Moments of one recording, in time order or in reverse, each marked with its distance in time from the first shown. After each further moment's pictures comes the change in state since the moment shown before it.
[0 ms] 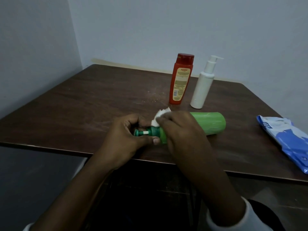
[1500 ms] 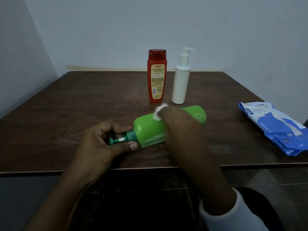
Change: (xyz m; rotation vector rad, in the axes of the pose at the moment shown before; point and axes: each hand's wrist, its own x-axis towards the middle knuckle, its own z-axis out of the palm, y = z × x) left_hand 0.004 -0.002 0.013 -0.029 -0.003 -0.042; right_hand 0.008 0.047 -0.007 0.094 -0.135 0.413
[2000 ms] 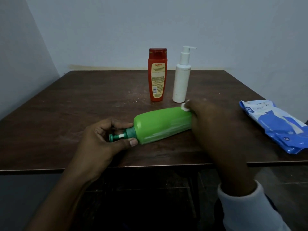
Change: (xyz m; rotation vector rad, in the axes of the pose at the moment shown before) left_hand 0.003 -0.004 -0.002 0.013 0.020 0.017; right_hand 0.001 0.059 -0.014 -0.008 0.123 0.125
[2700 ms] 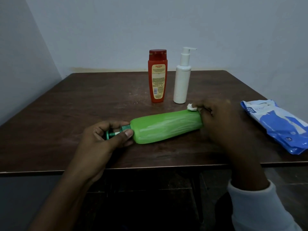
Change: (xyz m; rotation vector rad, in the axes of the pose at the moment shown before) left_hand 0.004 -0.007 0.005 -0.305 0.075 -0.180; right_hand 0.011 0.033 -0.007 0.065 0.089 -0.057
